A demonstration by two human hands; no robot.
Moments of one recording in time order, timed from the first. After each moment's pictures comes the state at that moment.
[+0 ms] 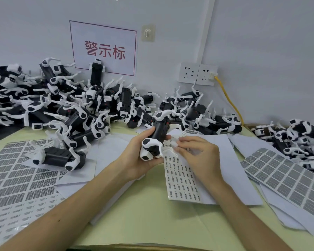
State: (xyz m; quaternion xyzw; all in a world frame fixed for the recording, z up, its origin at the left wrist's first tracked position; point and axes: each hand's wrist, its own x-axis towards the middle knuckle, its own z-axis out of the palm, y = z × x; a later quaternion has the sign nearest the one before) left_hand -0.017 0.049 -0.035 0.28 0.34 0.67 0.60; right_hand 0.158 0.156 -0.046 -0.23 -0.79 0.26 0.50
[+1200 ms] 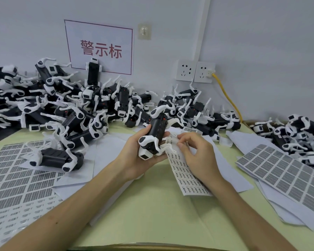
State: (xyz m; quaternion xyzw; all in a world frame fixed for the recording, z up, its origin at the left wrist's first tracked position) left_hand -0.014 0.048 -0.032 0.24 0.29 0.69 0.62; right_hand 0.157 0.162 -0.048 -0.21 -0.82 0.24 0.47
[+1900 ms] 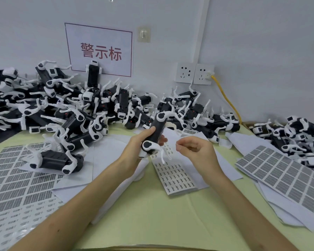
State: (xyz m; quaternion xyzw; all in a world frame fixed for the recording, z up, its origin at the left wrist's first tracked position) left_hand -0.013 0.049 -0.025 0.30 0.49 0.68 0.45; right_hand 0.159 0.161 -0.038 -0.24 -0.73 0.48 0.42
